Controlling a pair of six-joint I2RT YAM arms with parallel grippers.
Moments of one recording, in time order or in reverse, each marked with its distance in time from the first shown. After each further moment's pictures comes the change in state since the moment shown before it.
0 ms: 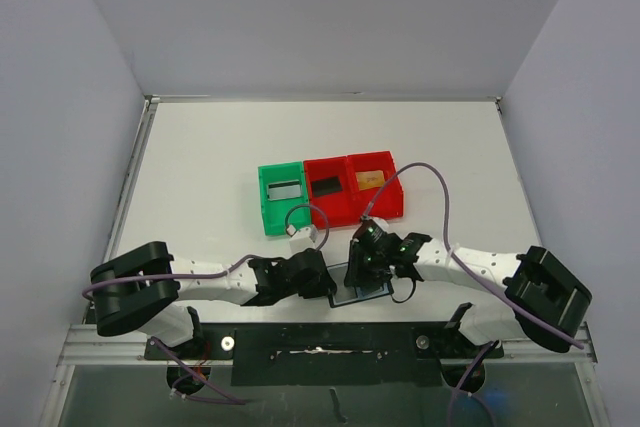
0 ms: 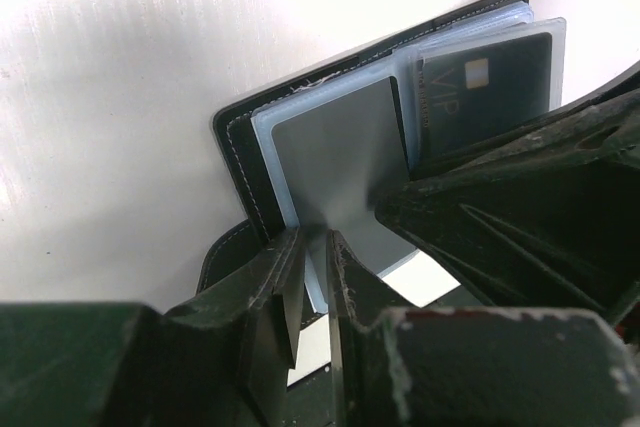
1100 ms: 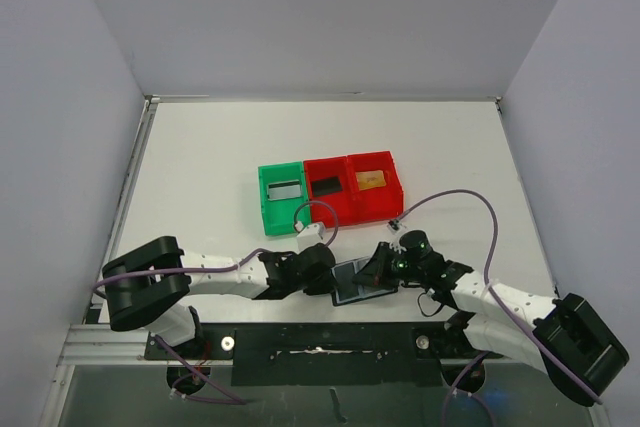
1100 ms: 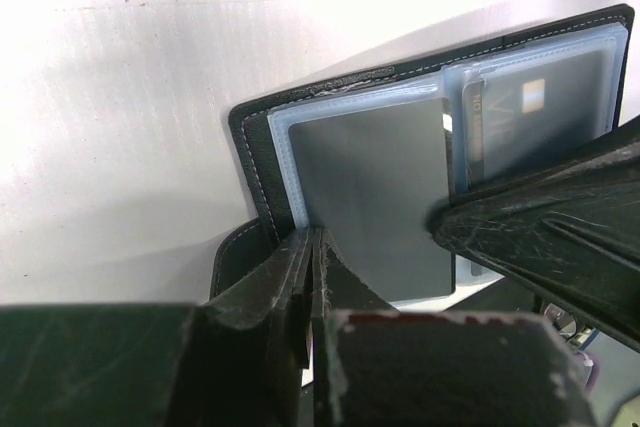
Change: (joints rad) left arm 0.007 0.071 0.101 -0.097 0.009 0.026; right arm -0.208 -0.299 -0.391 0.480 -0.303 0.079
